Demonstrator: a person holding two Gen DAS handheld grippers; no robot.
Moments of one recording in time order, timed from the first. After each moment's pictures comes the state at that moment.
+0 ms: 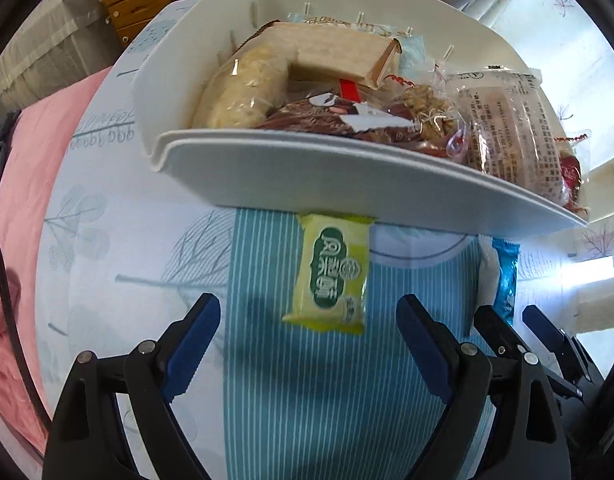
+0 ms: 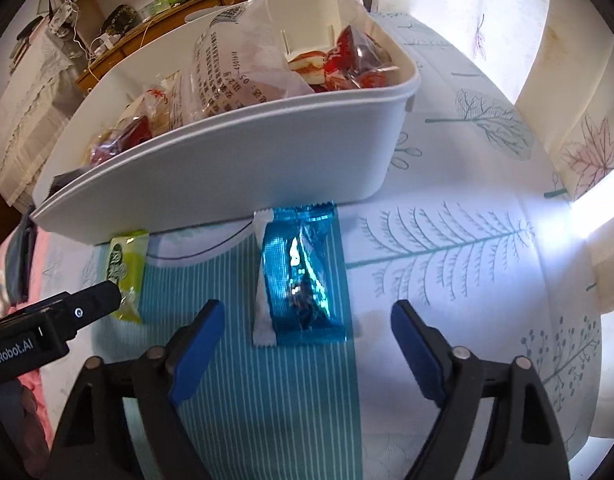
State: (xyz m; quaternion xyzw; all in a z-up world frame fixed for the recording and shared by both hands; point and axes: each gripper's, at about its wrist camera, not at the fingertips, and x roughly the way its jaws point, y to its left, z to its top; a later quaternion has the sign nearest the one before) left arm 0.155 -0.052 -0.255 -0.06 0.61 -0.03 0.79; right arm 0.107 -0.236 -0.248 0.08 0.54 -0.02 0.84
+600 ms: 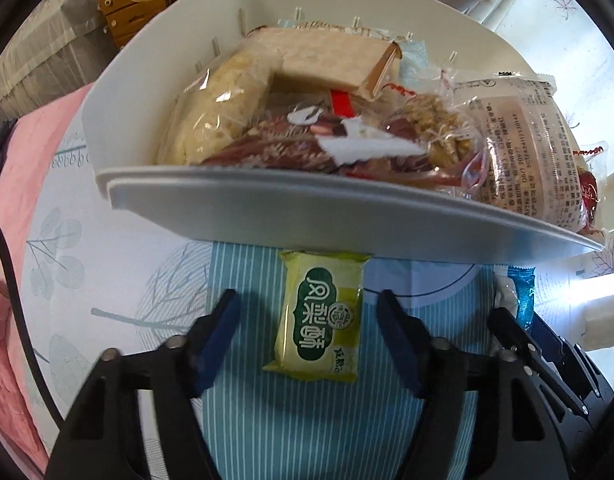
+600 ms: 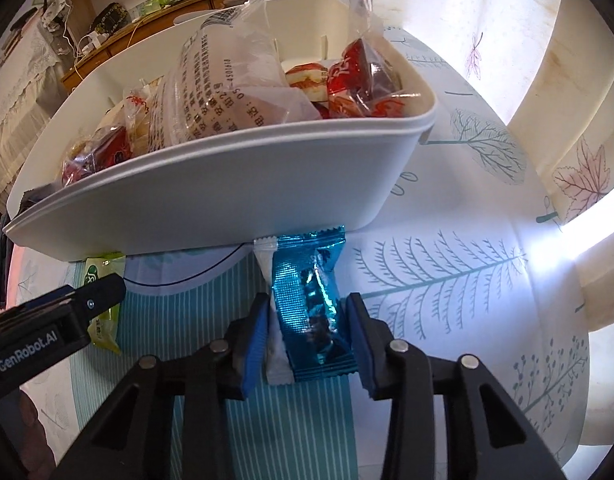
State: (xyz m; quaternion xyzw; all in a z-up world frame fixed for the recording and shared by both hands) left arm 0.182 -0.061 -0.278 -0.07 0.59 -0.03 0.80; right arm 0.129 -0.228 -0.252 0.05 0.53 -0.05 0.84
